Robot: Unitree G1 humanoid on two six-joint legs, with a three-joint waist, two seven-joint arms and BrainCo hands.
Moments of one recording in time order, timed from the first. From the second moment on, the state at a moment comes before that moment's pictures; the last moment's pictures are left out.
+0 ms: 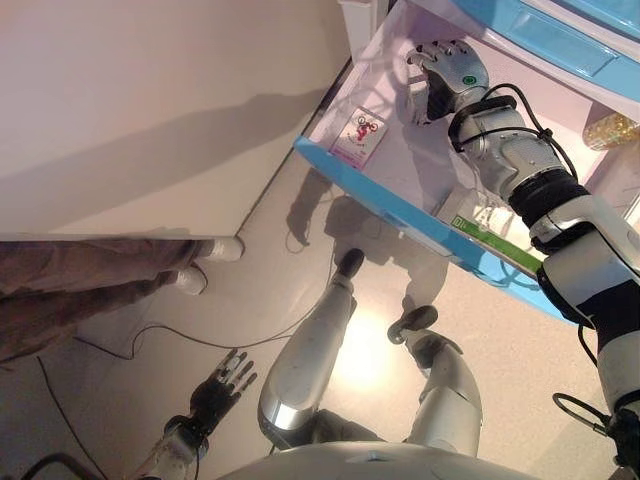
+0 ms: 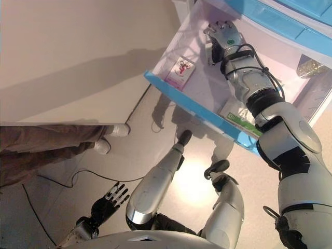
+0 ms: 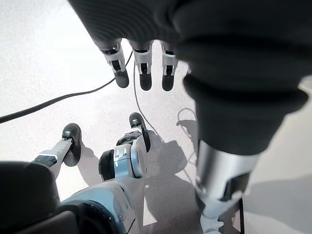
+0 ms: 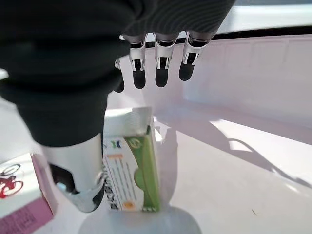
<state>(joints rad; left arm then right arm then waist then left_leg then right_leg) 0.16 0.31 -0.08 0.81 -1.02 0.06 -0.47 -1.29 -0.64 0.84 0.88 -0.62 0.04 -0.18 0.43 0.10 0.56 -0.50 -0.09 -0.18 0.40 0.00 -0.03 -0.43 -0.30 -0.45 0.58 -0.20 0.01</state>
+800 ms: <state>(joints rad) 0.16 0.30 -0.08 0.81 -1.02 0.06 -0.48 -1.29 -0.58 0.84 0.99 -0.61 0.04 -0.06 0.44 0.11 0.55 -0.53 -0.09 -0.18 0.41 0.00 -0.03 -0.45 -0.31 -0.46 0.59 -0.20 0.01</state>
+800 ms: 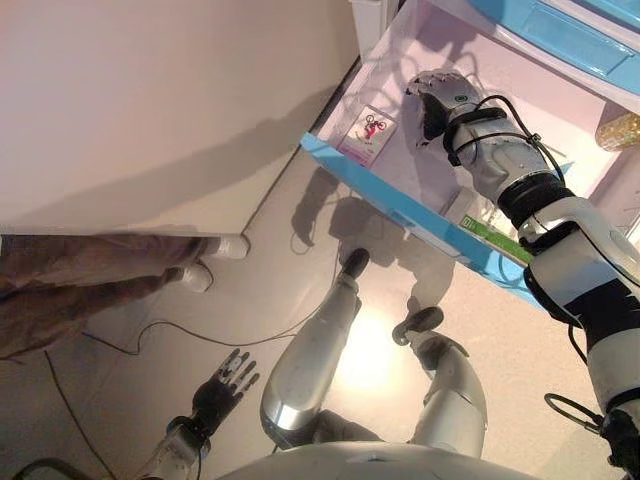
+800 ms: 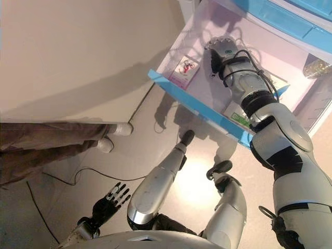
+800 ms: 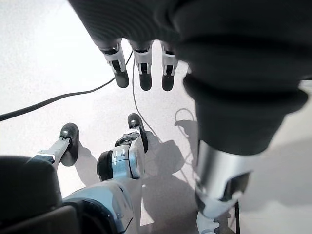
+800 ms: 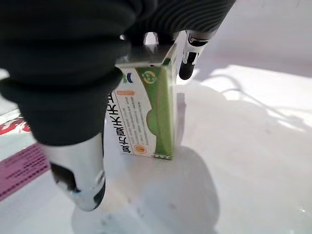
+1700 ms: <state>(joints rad) 0.16 0.30 -0.10 0.80 -1.02 0.06 -0.48 -1.29 -0.58 0.84 0.99 -0.65 -0.03 -0.08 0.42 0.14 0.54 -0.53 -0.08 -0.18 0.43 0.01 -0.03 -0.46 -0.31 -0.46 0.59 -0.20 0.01</state>
